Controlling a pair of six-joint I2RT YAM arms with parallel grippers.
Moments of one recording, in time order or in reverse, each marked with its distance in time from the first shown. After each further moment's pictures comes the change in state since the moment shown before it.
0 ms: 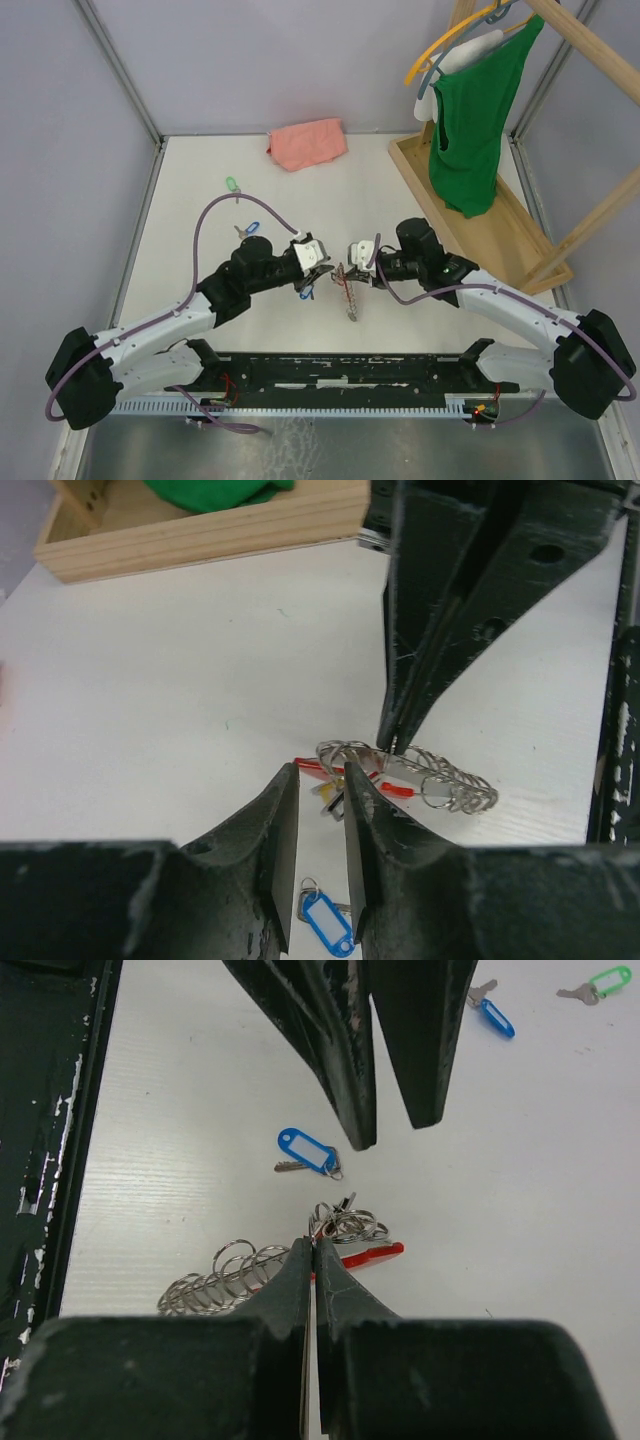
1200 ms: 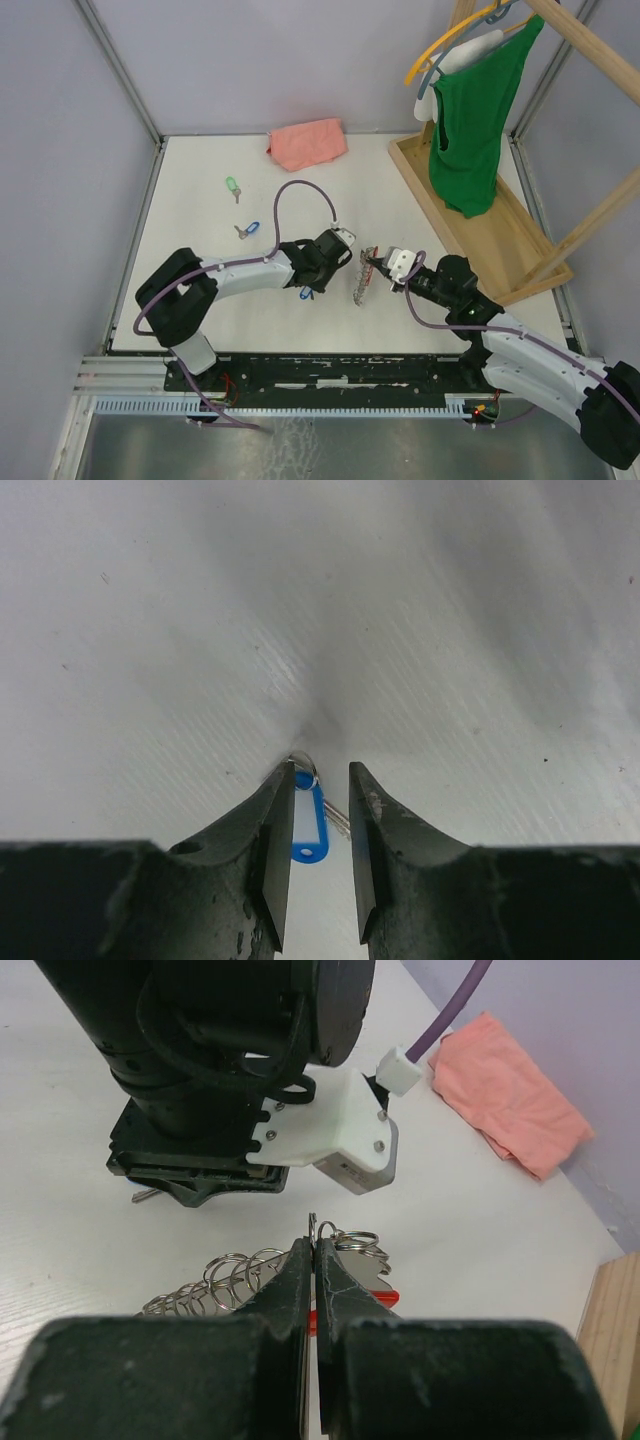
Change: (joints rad) left arm -0.095 0.642 0.386 -0.560 -0.590 -0.516; right arm -0.011 -0.344 -0.383 0.475 0.350 0.212
